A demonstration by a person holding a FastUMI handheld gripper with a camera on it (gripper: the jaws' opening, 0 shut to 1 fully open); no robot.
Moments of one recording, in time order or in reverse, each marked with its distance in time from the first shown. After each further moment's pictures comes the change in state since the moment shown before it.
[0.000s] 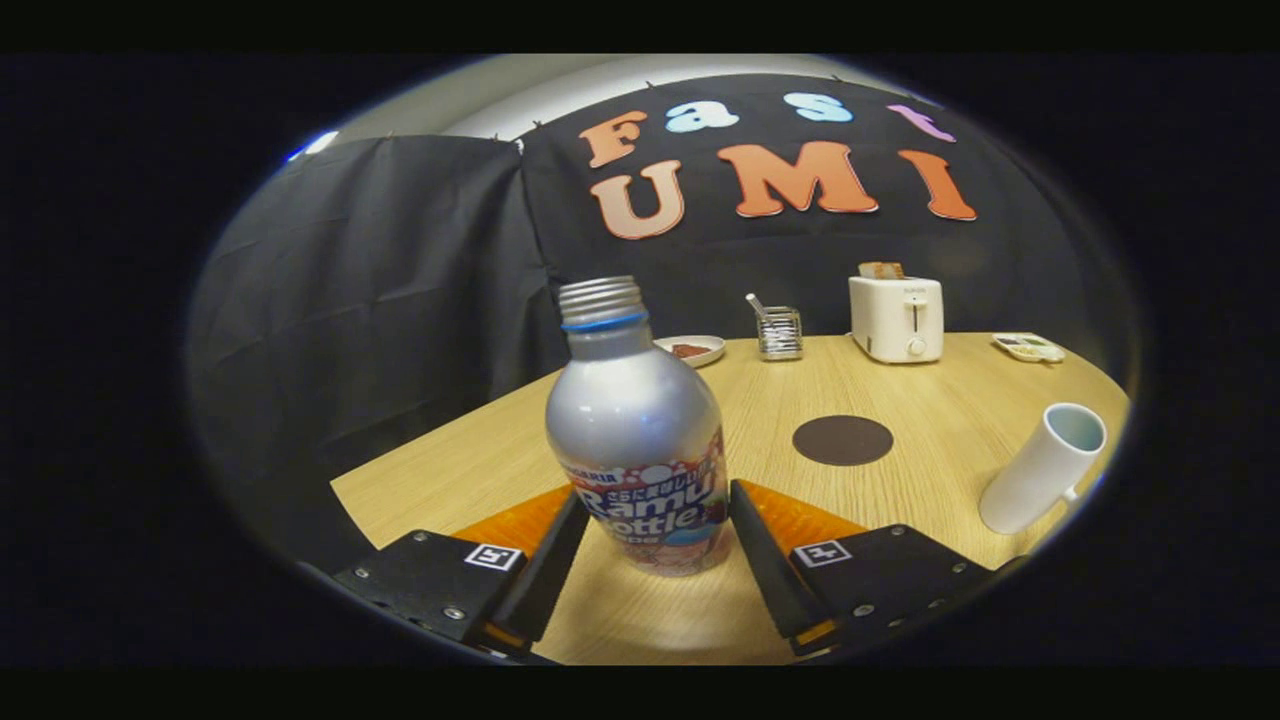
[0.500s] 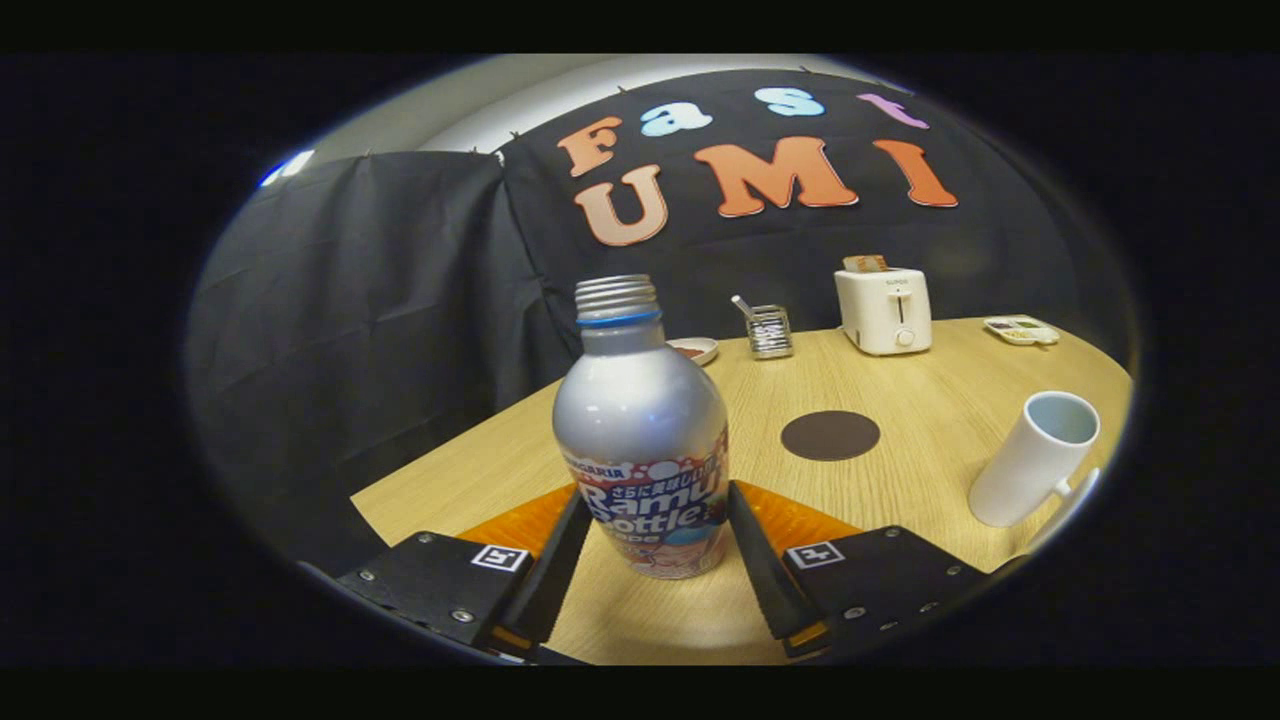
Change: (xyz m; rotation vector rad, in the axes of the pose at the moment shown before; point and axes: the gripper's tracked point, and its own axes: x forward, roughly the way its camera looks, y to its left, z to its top) arm -0.025 -0.016 0.017 0.078 -0.023 0.016
